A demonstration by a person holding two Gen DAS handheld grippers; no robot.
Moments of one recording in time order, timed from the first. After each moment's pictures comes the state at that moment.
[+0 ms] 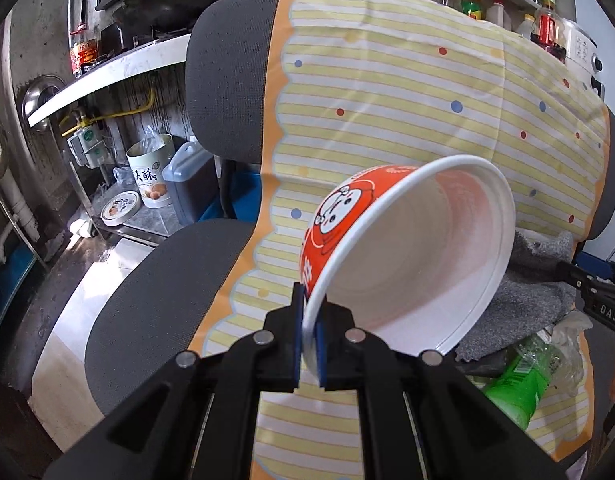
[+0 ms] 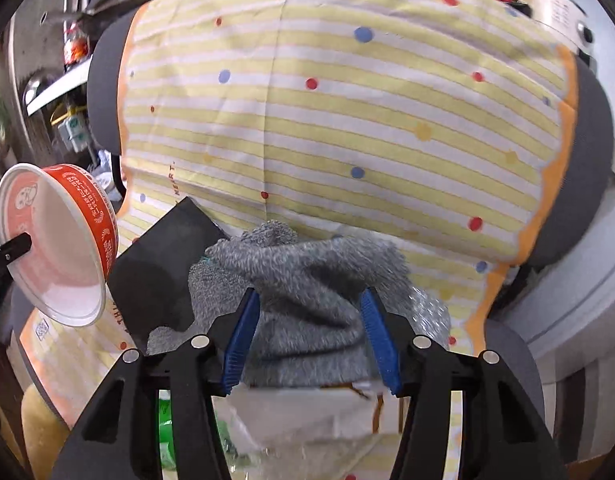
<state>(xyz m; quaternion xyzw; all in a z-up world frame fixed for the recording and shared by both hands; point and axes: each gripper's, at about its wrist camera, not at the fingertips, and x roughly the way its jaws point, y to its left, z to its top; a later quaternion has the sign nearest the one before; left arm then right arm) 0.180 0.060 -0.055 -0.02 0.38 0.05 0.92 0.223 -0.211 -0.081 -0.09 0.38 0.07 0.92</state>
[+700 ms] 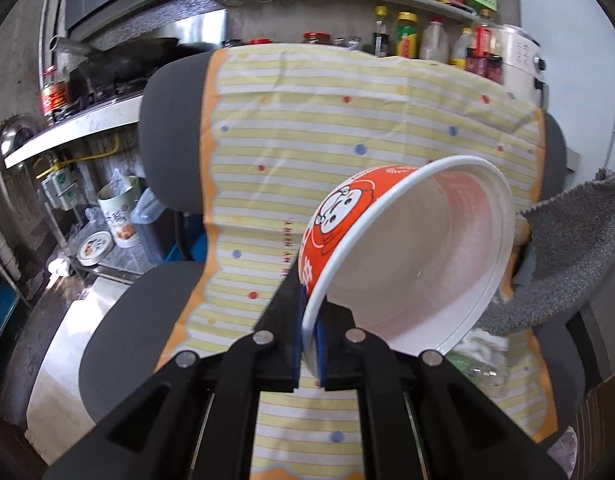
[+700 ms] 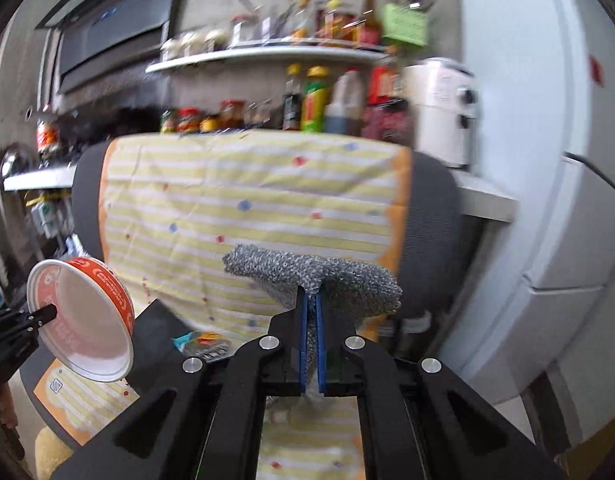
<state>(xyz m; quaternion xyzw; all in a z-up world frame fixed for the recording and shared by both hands) 0.144 -0.009 0.008 0.00 0.33 -0.03 0.94 0.080 -0.304 0.060 -0.04 0.21 -0.05 0.98</state>
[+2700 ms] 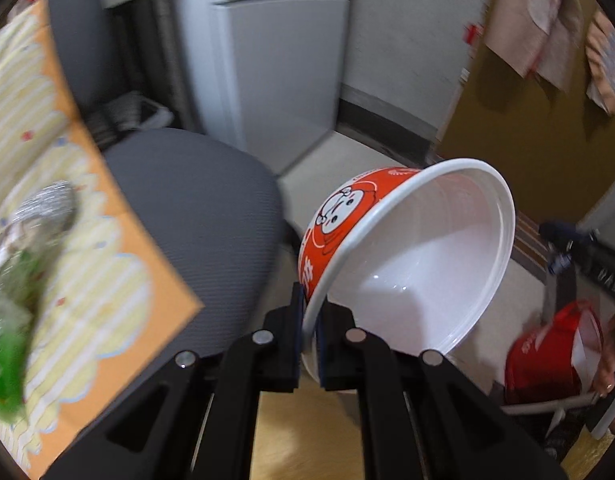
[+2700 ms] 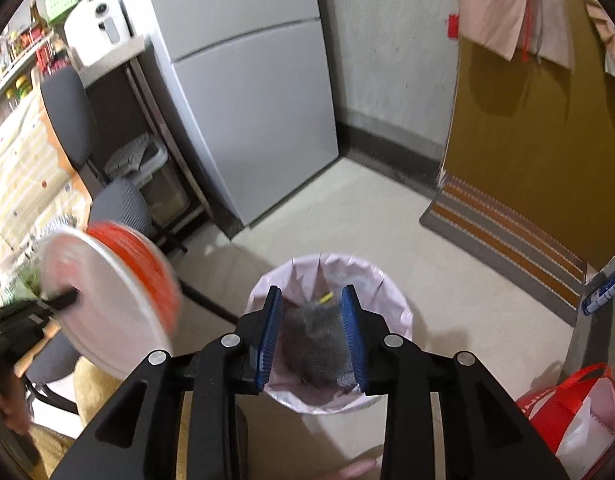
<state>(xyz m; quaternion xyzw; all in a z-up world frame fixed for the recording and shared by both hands) -0.060 -0.389 -0.126 0.23 0.42 -0.46 0.75 -0.259 -0.533 -0.139 0.24 0.32 -0.37 0.84</state>
